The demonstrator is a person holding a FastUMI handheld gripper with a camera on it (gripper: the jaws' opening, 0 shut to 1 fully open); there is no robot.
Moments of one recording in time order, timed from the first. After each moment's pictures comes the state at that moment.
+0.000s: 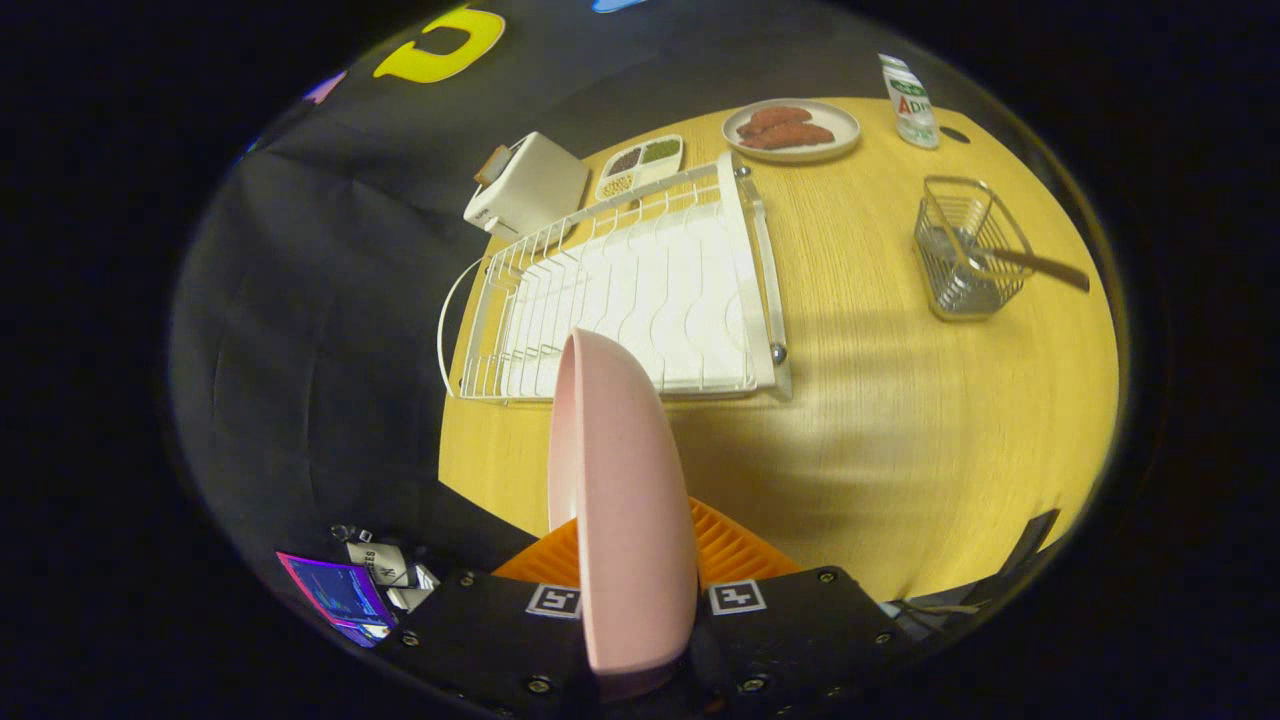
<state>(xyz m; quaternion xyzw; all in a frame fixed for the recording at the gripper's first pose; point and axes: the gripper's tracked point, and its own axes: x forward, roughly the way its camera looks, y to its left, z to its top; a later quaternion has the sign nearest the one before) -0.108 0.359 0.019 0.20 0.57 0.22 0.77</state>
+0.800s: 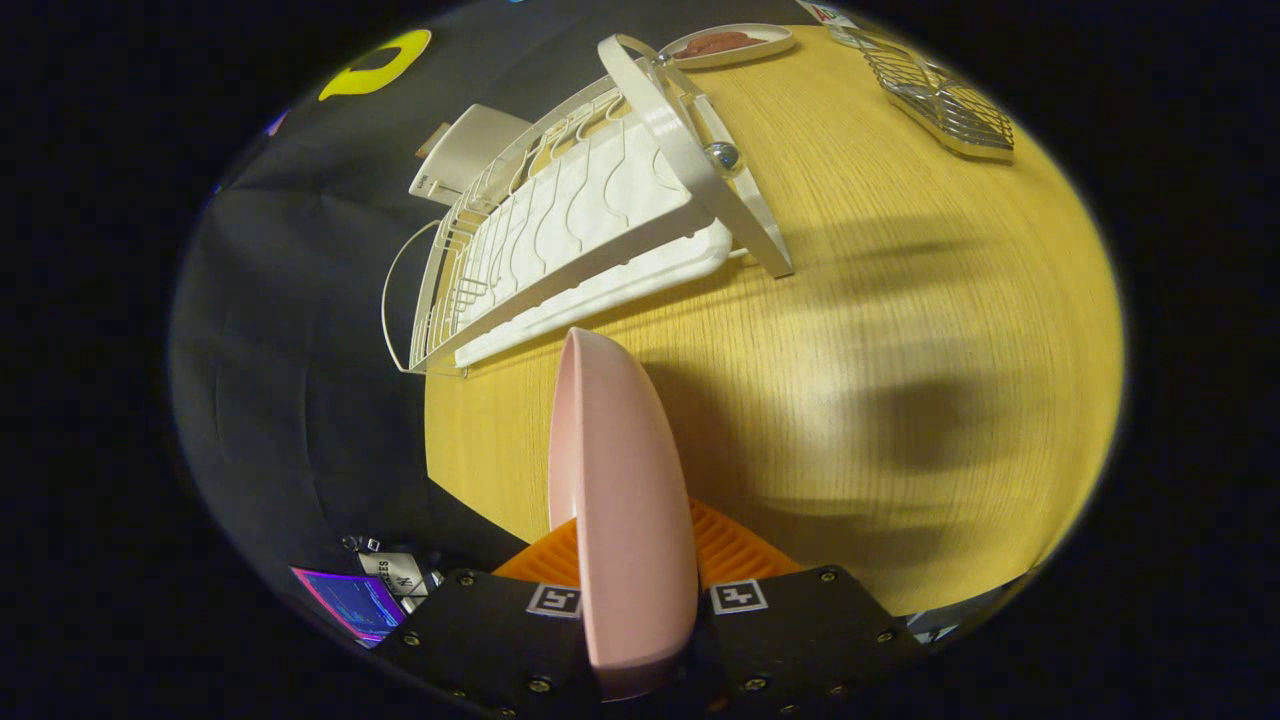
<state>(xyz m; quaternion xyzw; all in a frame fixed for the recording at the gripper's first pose) -0.124 0.393 -0.076 0.25 0.59 0.22 0.74</state>
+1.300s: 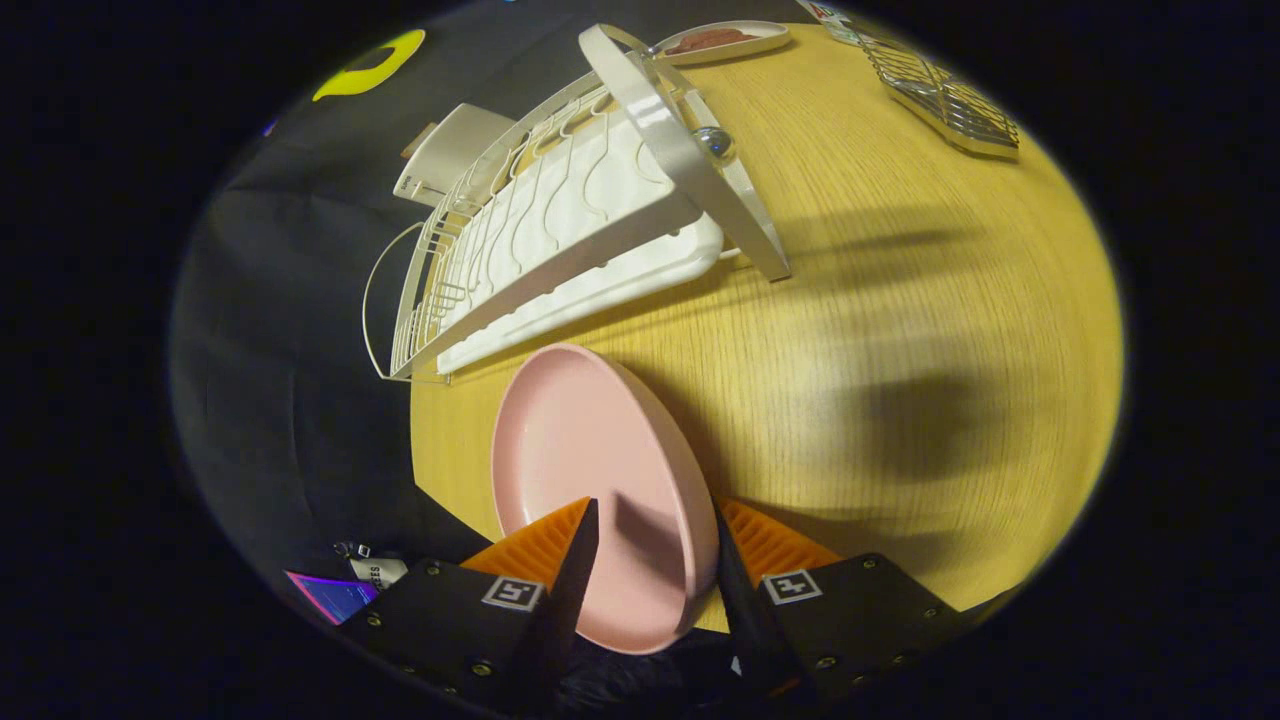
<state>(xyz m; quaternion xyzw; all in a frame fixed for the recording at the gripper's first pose) -0.116 0.376 -0.088 0.24 0.59 0.20 0.75</state>
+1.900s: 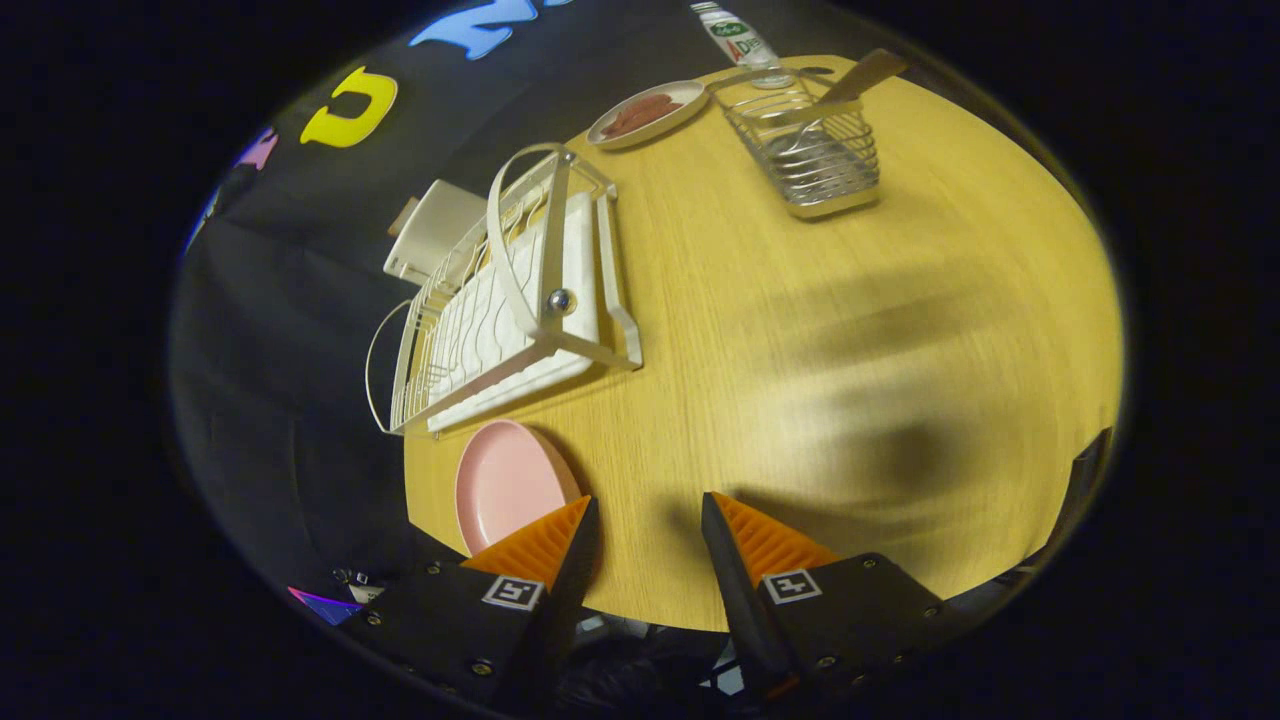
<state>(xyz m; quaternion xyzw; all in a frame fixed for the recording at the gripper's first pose) -0.095 0.261 -0.046 0.27 0.50 0.12 0.81</state>
